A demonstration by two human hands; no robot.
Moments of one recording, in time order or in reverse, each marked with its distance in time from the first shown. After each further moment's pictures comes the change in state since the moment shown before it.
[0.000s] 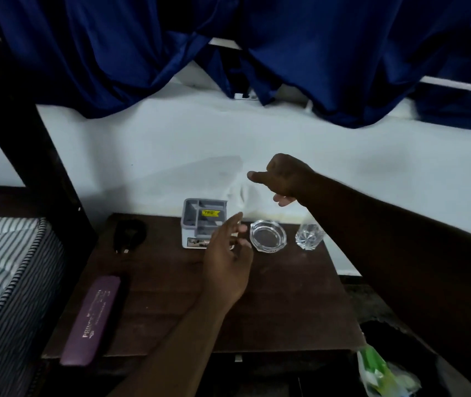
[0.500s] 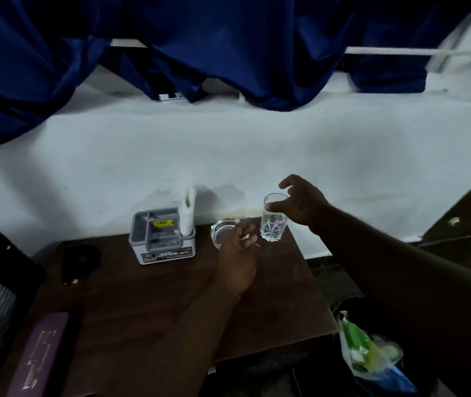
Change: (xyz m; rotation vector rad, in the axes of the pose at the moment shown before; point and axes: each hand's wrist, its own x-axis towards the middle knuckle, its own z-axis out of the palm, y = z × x) left_hand 0.009 -0.005 0.108 -0.149 -0.301 -0.329; right_hand -0.028 0.158 -0.014 0.140 0.211 0.113
